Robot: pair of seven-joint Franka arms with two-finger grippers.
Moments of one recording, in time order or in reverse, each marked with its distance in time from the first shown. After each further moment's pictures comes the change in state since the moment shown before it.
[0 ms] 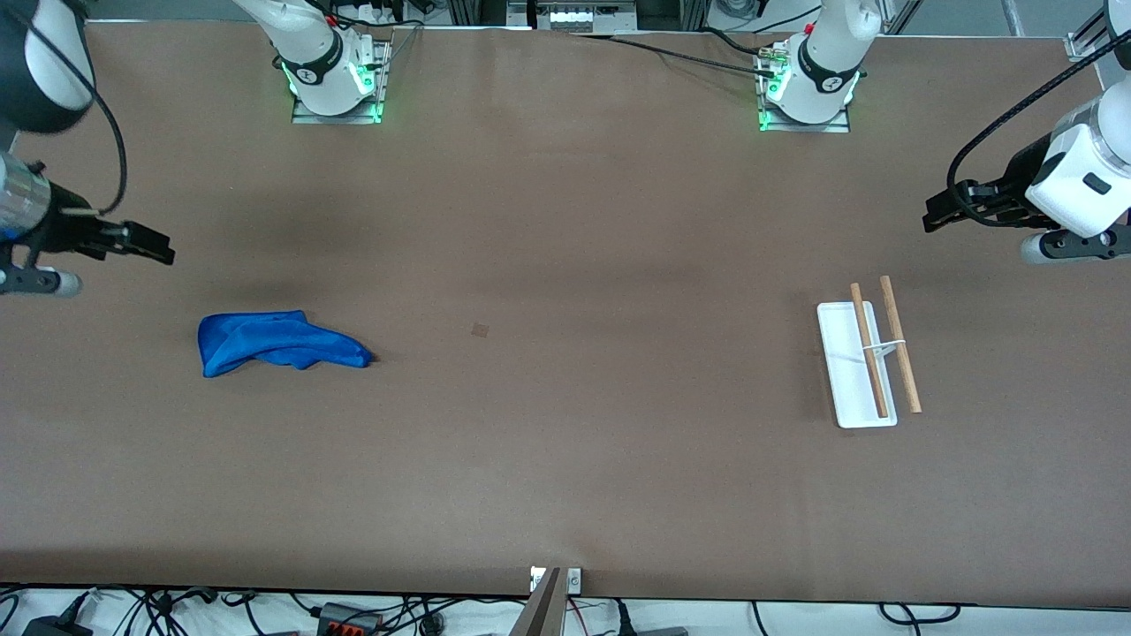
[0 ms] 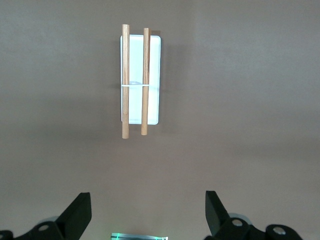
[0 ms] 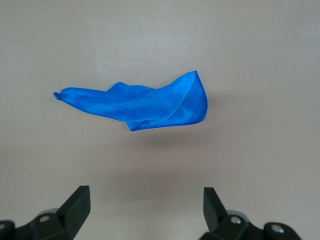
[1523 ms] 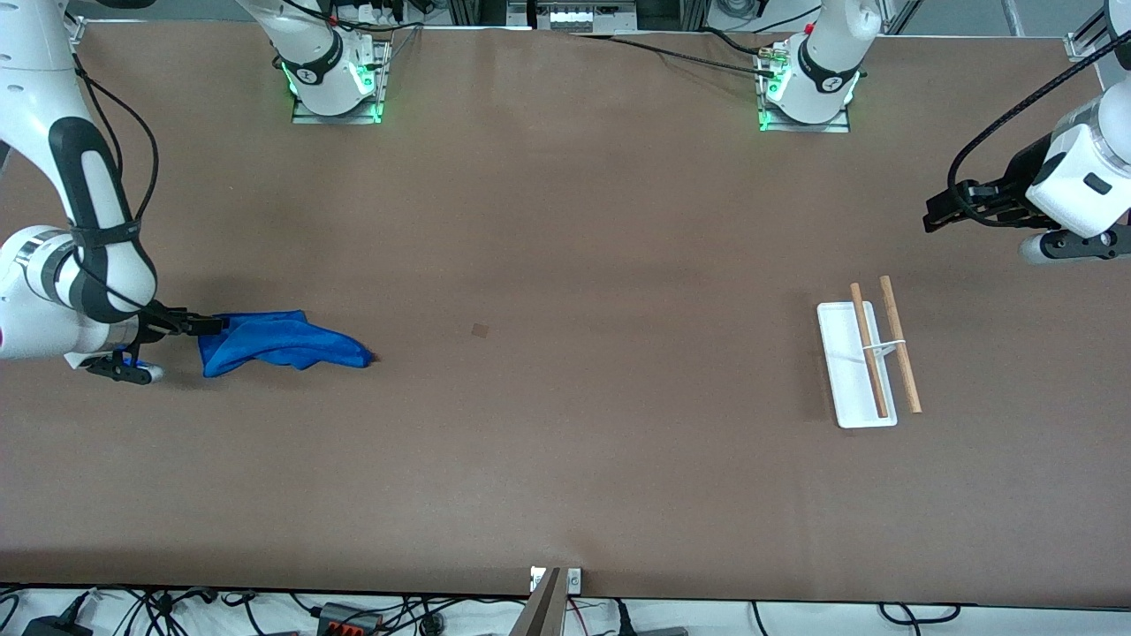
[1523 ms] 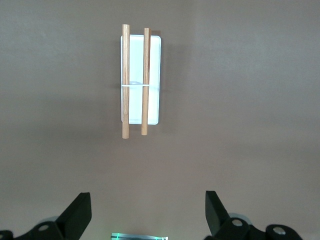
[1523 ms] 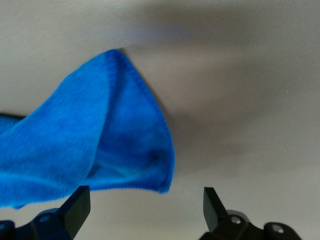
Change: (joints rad) left arm 0.000 0.000 0.000 0.000 0.000 0.000 0.000; right arm -0.215 0.544 -0.003 0.067 0.134 0.220 -0.115
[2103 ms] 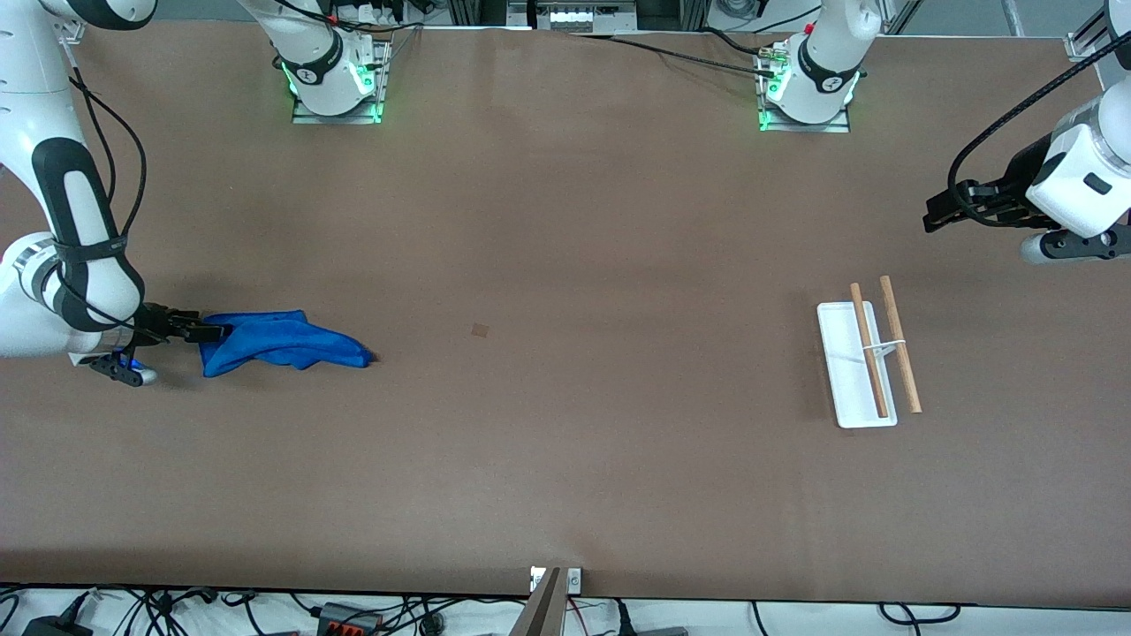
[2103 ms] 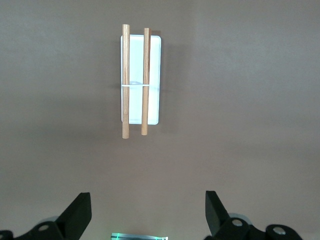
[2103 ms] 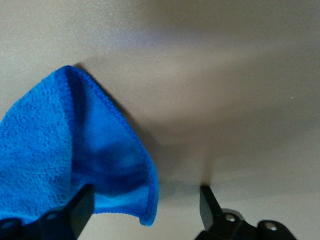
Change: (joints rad) left arm 0.000 0.000 0.000 0.000 0.000 0.000 0.000; right arm -0.040 0.047 0.000 0.021 0.079 0.010 -0.006
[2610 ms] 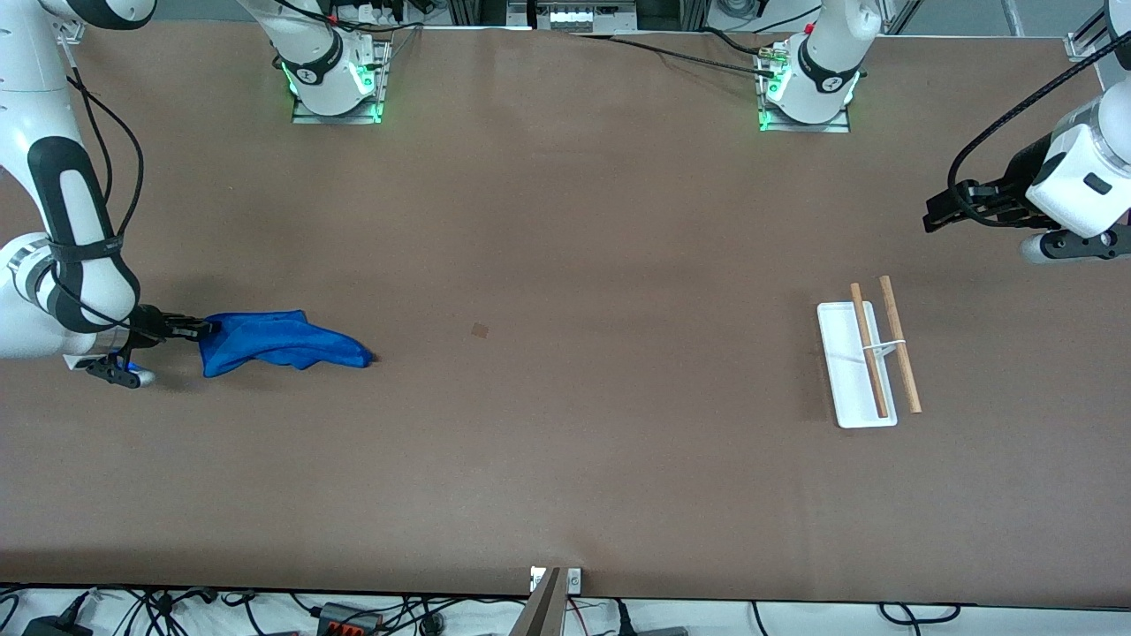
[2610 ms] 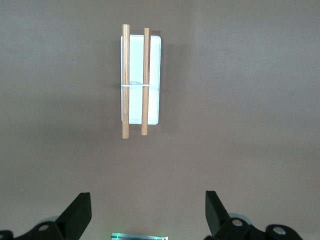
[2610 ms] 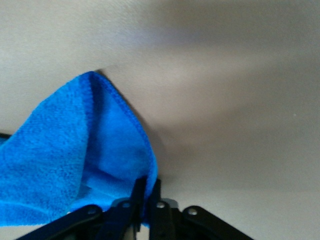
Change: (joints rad) left arm 0.000 0.000 0.000 0.000 0.000 0.000 0.000; right arm -0.001 0.000 0.007 0.020 0.001 -0.011 -0.066
